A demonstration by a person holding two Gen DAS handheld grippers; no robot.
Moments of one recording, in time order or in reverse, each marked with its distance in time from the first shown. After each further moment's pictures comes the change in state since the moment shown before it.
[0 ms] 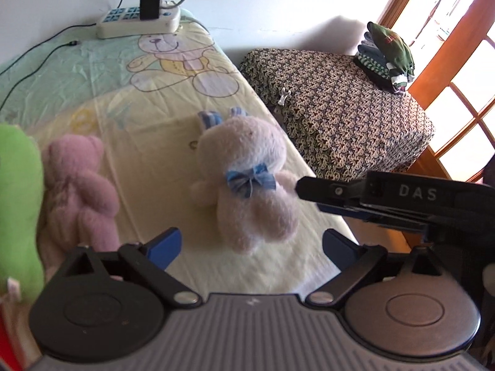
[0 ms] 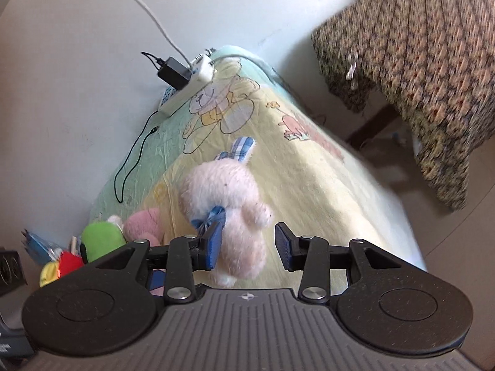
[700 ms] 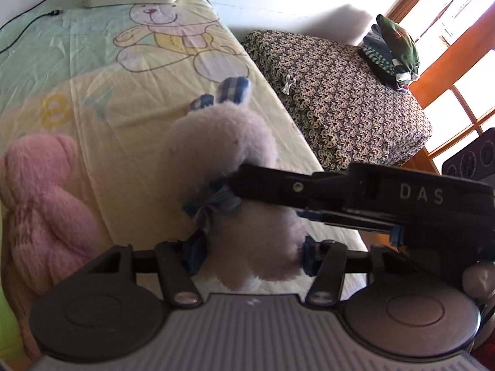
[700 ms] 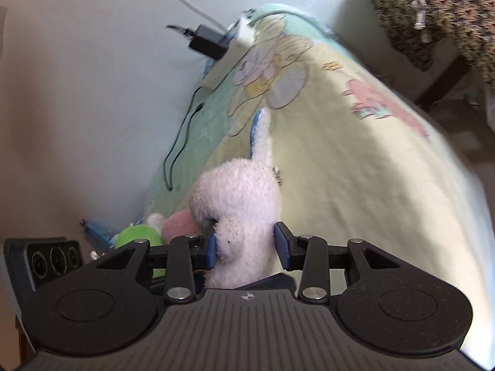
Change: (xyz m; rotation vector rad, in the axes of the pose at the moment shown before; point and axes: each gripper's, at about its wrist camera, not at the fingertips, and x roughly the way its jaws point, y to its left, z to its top) left arm 0.044 0.027 0.025 -0.048 0.083 -0.064; right arm 0.058 0.009 0.019 -0.013 0.144 0.268
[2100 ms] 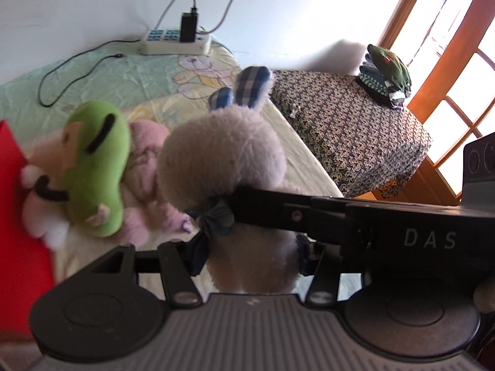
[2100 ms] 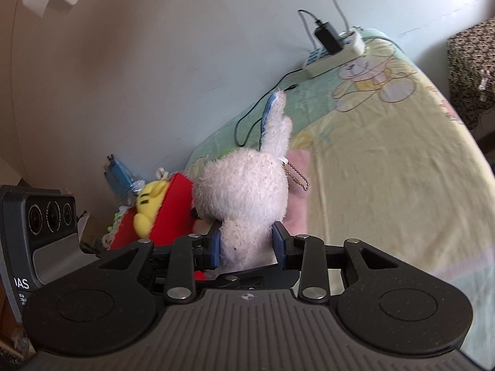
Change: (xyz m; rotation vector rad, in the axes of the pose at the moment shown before) left arm -0.135 -0.016 -0.099 0.037 -0.189 0.113; right arm -0.057 0.126 -0.101 -0.322 -0.008 0.067
